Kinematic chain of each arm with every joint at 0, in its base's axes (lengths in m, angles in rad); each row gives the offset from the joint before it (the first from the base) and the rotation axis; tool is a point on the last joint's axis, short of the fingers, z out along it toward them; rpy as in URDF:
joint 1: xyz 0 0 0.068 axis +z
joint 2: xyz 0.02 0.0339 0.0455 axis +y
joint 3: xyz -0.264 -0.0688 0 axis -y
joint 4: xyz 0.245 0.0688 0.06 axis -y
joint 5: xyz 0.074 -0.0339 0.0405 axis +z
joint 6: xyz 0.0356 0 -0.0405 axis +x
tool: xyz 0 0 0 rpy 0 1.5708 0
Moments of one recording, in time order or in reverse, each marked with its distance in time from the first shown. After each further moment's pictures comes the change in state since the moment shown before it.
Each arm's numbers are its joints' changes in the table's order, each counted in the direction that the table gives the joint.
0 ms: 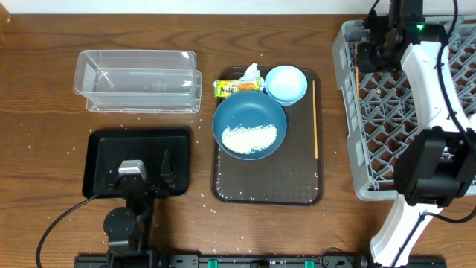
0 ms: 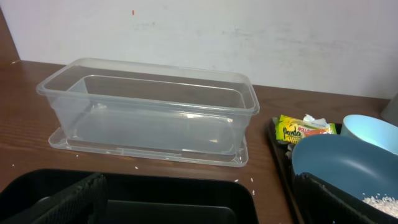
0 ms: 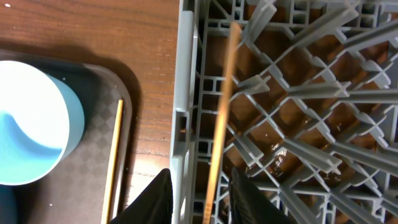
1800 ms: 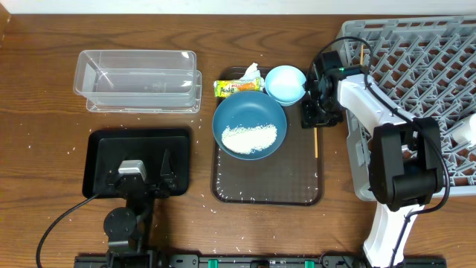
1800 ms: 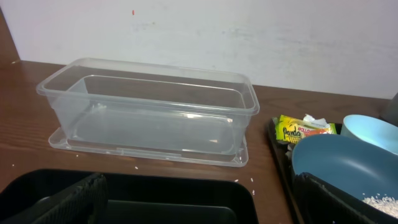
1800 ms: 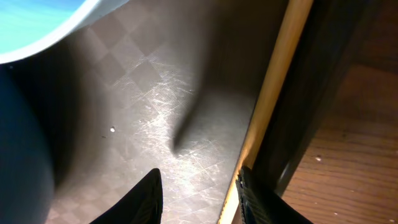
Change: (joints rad) left arm 0.000 0.000 0.000 0.000 0.000 0.000; right arm 0.273 -0.004 -0.442 0.080 0.041 0.230
